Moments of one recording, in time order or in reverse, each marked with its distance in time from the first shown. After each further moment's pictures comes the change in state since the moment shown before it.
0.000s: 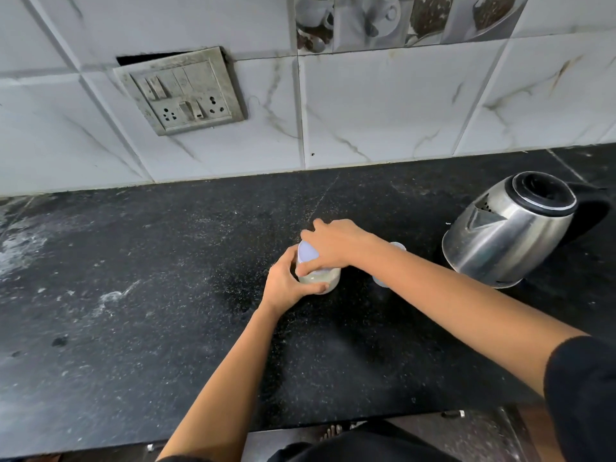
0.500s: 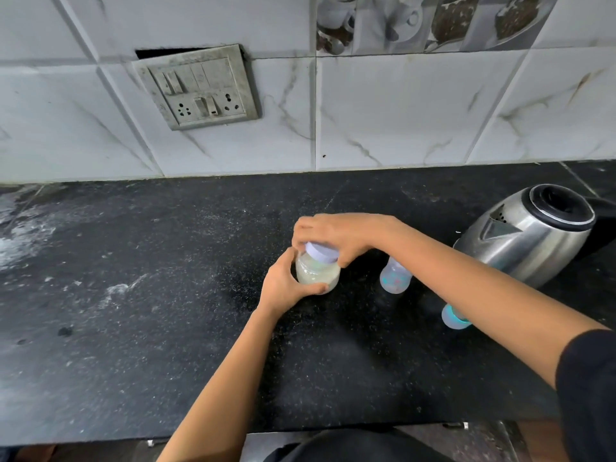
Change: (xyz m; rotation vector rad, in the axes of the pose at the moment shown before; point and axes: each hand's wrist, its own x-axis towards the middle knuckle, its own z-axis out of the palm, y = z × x) left_hand -0.002 -0.001 -0.016 0.078 0.051 -0.002; right_hand 0.017 0.026 -0.019 0.184 0.015 -0.546
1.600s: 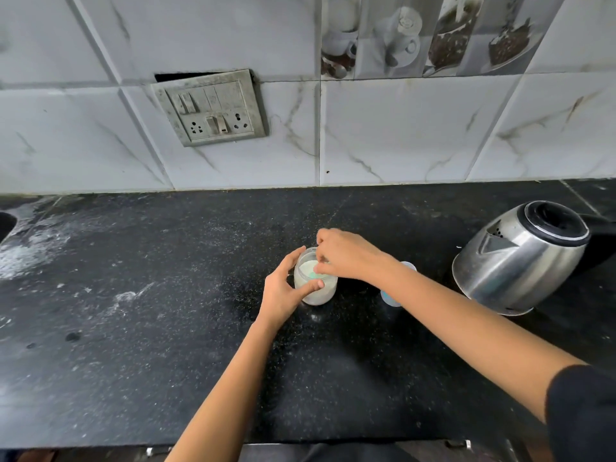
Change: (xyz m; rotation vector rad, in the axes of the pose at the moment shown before) left_hand -0.009 0.012 -0.007 -0.152 0.064 0.084; right_hand -0.005 -0.026 0.024 -0.098 0.242 0.418
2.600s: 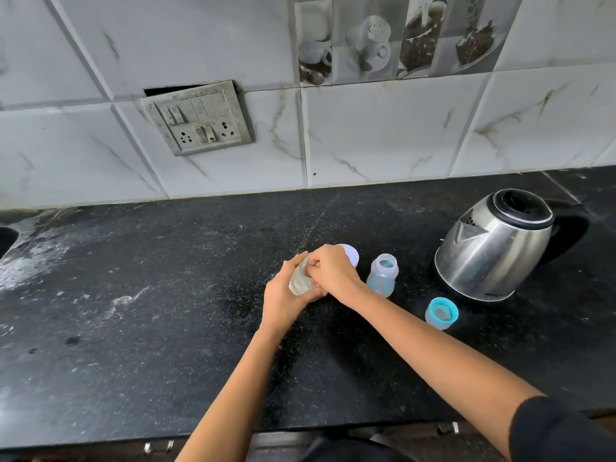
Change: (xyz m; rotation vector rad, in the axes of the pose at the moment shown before) left_hand -0.030 0.033 0.026 0.039 0.038 -0.007; right_hand -0.028 -0.026 0.031 0.609 0.124 0.497
